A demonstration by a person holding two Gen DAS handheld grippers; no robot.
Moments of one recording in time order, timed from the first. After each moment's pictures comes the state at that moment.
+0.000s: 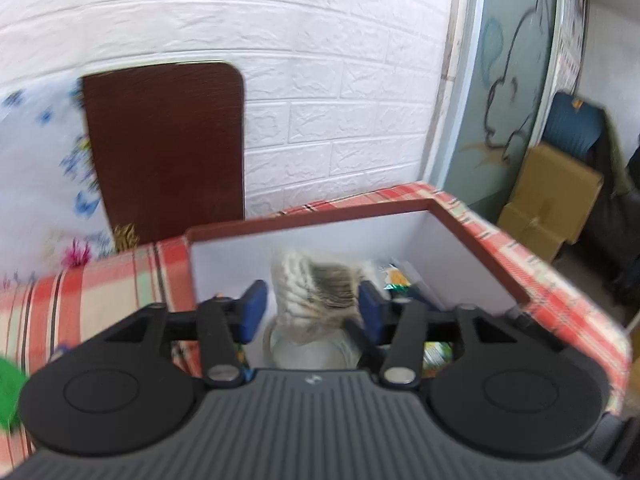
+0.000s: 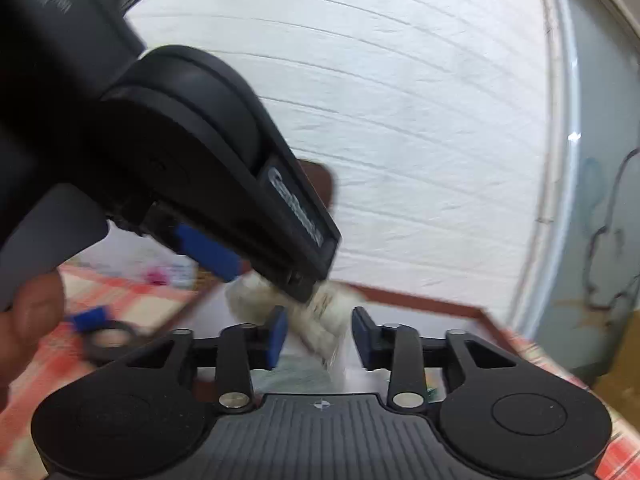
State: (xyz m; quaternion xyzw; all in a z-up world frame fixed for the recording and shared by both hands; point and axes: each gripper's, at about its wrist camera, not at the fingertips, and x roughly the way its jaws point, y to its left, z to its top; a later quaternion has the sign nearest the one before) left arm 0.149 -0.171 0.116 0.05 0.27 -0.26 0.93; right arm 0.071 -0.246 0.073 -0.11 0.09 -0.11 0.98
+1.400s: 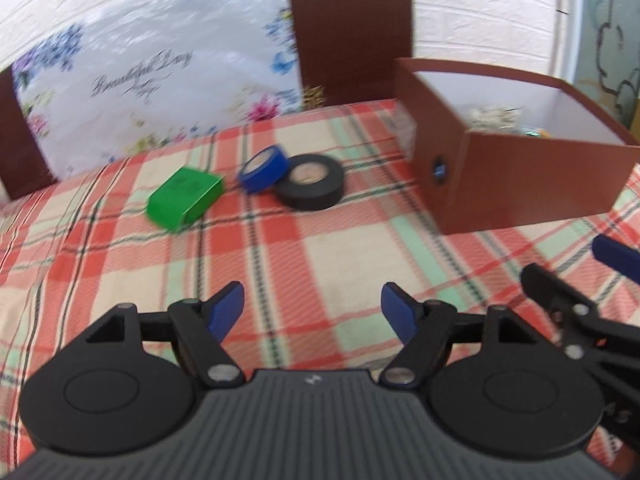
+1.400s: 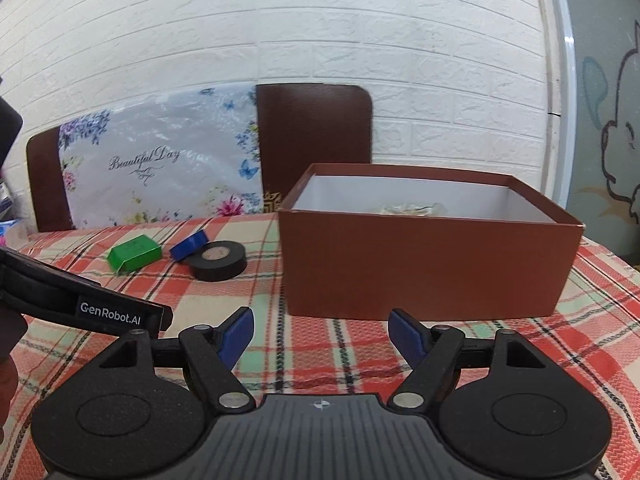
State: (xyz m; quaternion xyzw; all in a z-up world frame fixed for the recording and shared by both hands) left arm 0.056 -0.026 0.038 0.07 0.34 -0.07 0.93; right arm -0.017 -0.178 0.040 0.01 0.19 -0.01 0.98
